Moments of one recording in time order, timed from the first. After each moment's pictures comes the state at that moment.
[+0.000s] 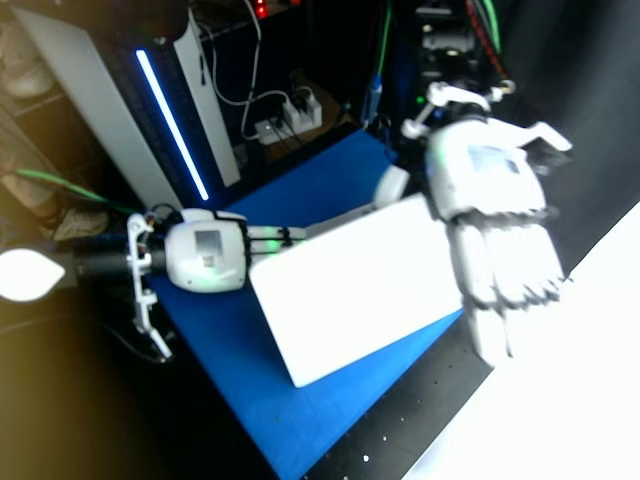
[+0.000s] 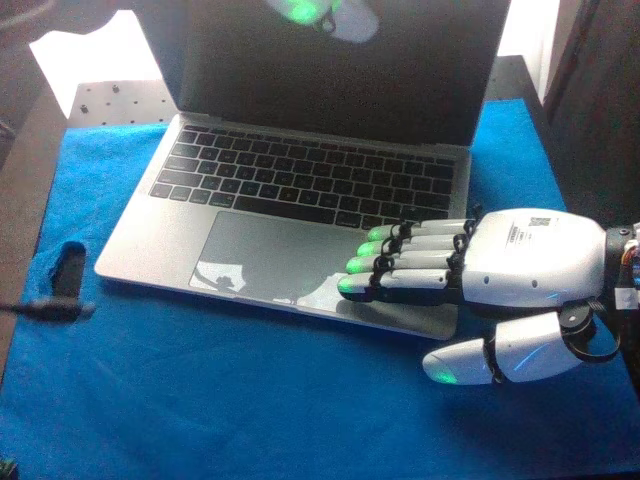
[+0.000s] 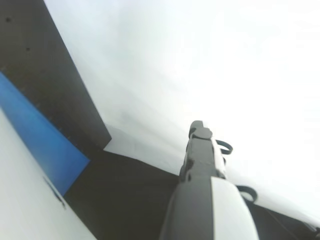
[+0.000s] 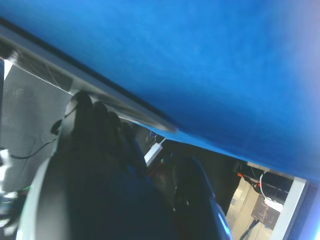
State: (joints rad) left arm 0.20 -1.46 1.73 -0.13 -0.09 1.25; right arm -0.80 -1.16 1.31 -0.94 0.70 -0.06
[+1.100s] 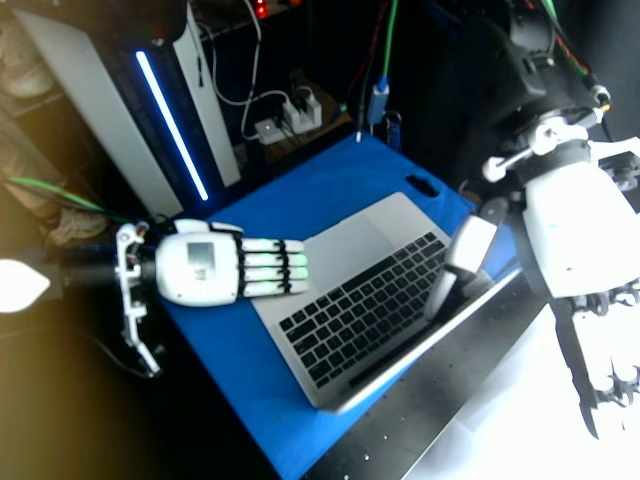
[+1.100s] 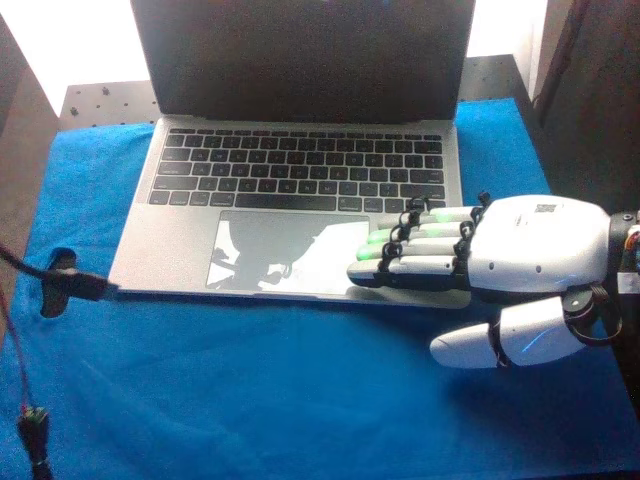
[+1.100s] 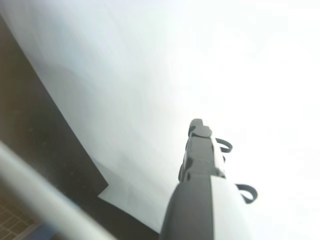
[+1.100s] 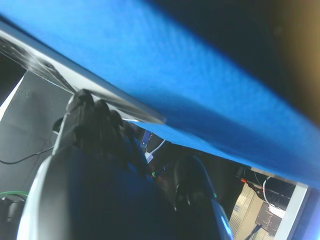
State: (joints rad) left arm 0.11 -1.62 2.06 -0.33 0.17 1.52; right arm -0.79 -1.17 1.35 -0.95 0.70 -0.06
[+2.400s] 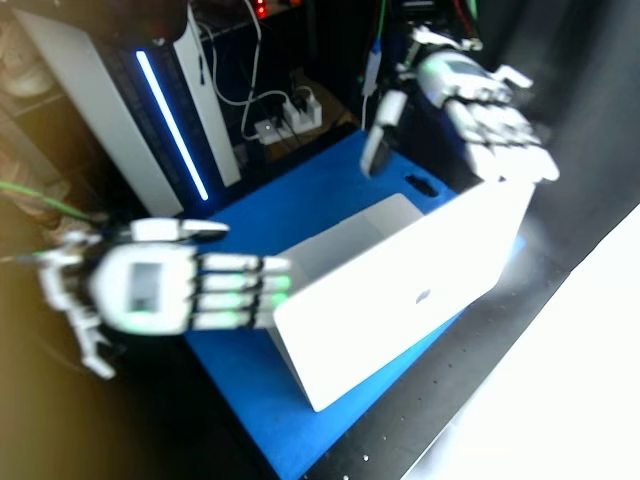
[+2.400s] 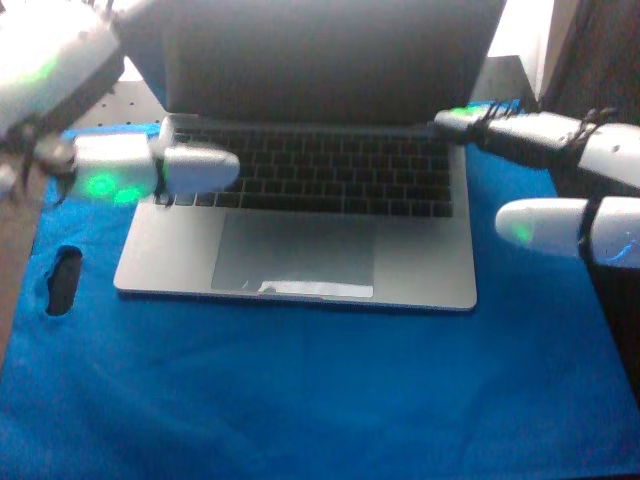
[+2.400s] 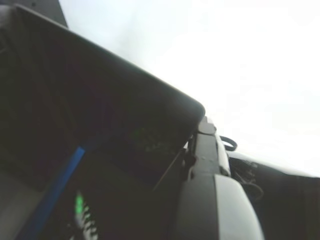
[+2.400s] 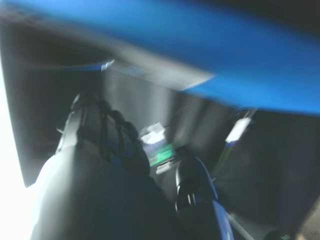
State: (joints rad) left arm 0.82 -0.87 1.05 -0.12 -0.99 1.11; right arm -0.94 -1.01 1.24 -0.28 1.00 -0.16
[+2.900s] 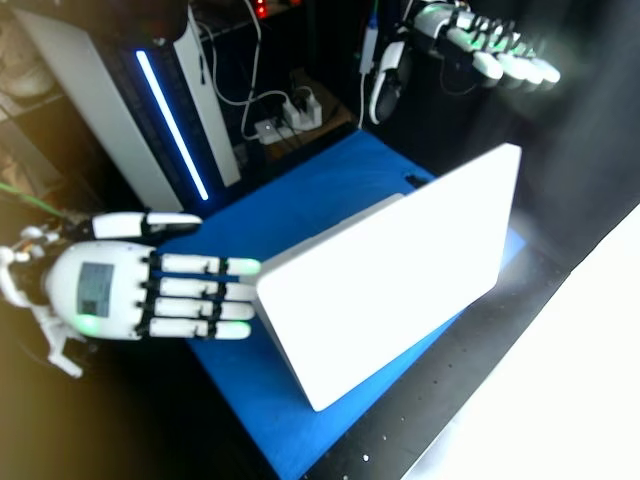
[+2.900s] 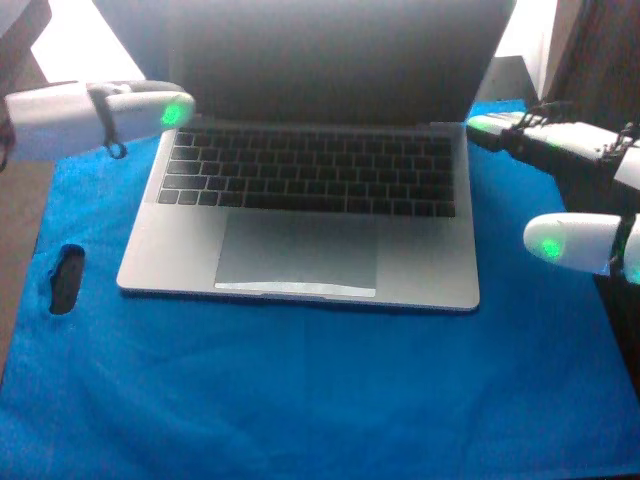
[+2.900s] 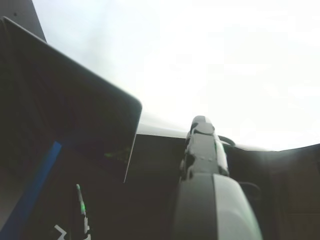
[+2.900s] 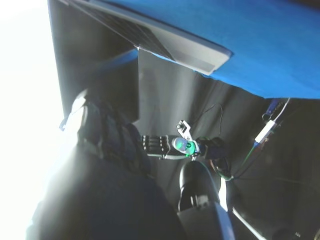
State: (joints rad) left arm 0.76 -0.84 1.06 -0.14 -1.10 1.14; right arm -1.03 -0.99 1.22 -0.20 1.04 -0.22
